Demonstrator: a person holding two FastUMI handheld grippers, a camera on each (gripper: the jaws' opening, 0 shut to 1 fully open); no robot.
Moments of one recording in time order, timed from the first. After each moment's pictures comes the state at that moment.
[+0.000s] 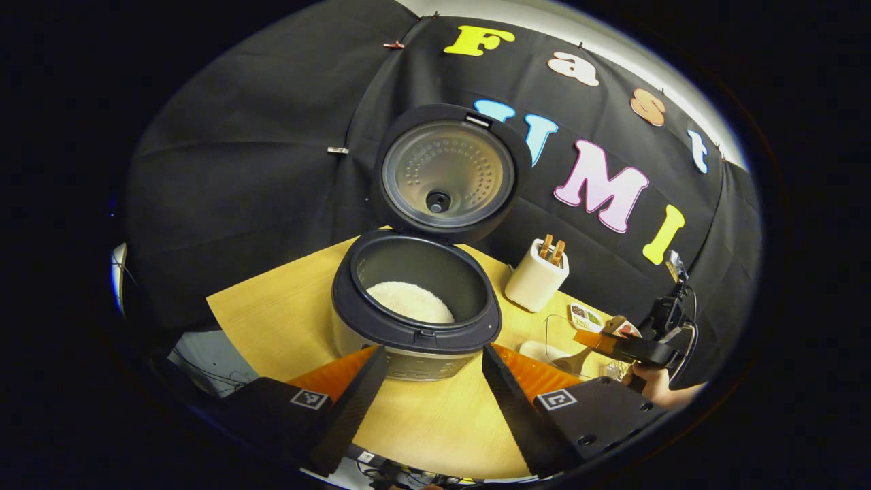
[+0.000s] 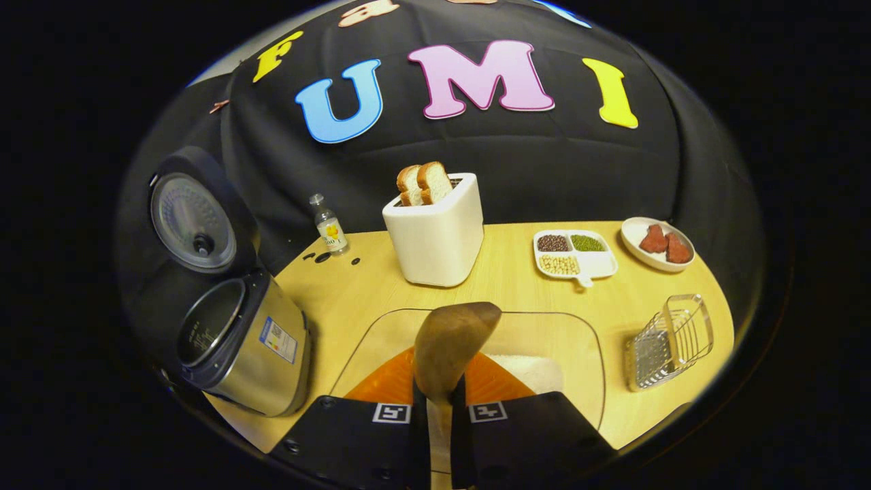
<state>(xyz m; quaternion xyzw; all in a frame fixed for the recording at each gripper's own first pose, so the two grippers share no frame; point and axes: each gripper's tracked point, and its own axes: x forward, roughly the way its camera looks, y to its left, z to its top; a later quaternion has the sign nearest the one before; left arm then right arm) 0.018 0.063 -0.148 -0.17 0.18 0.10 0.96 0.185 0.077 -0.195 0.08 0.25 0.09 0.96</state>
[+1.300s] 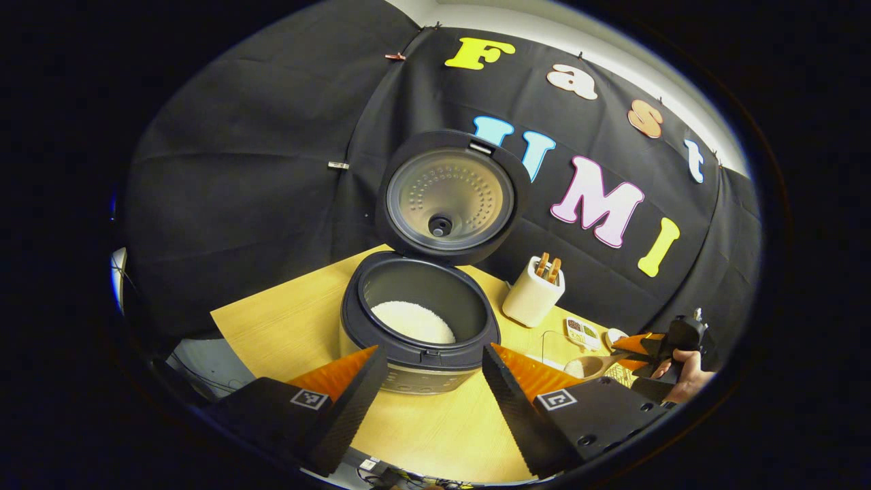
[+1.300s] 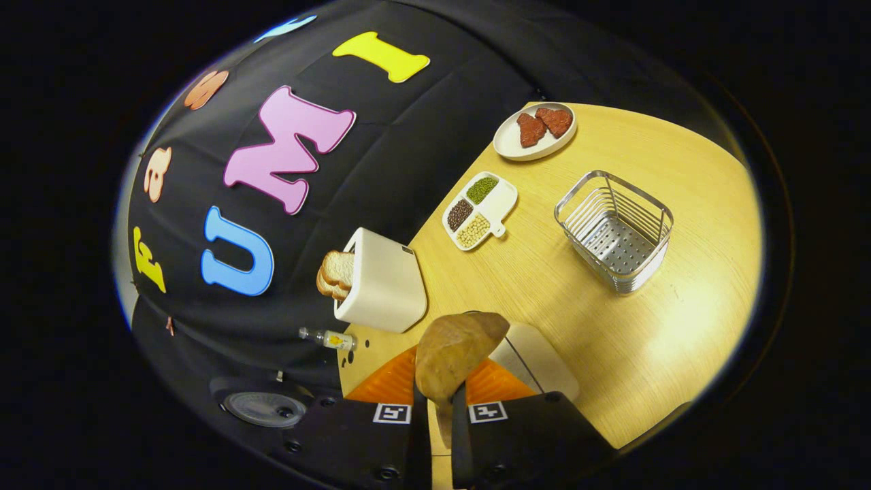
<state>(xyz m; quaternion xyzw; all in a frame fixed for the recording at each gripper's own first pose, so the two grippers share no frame) 0.017 0.077 -0.121 -0.16 0.15 0.09 0.97 0.175 -0.027 -0.145 0.46 0.25 -0.06 0.85</state>
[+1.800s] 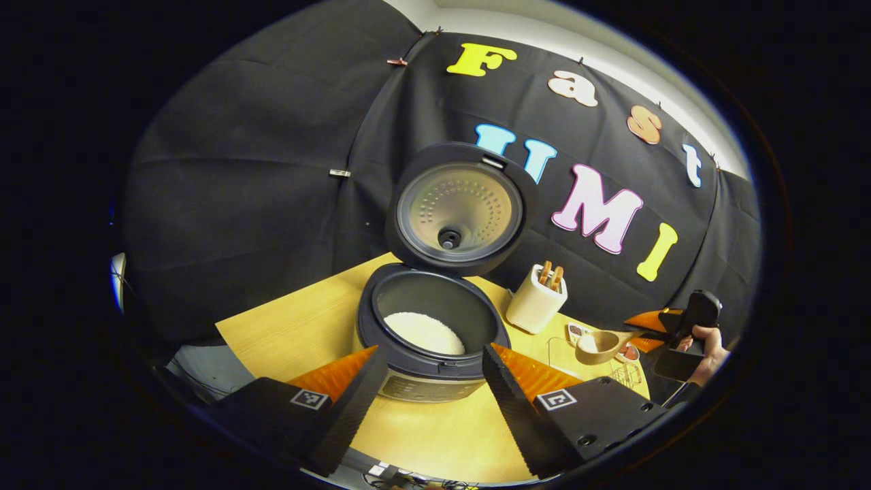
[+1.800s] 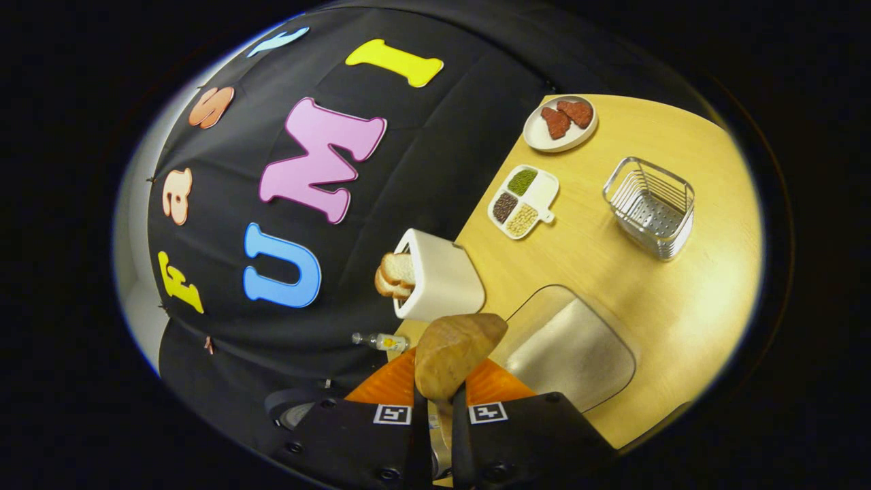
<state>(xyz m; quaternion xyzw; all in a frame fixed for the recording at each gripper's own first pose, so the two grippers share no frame) 0.011 0.108 -0.113 -0.16 0.13 0.09 0.97 0.175 0.060 -0.071 0.51 0.23 0.01 0.83</state>
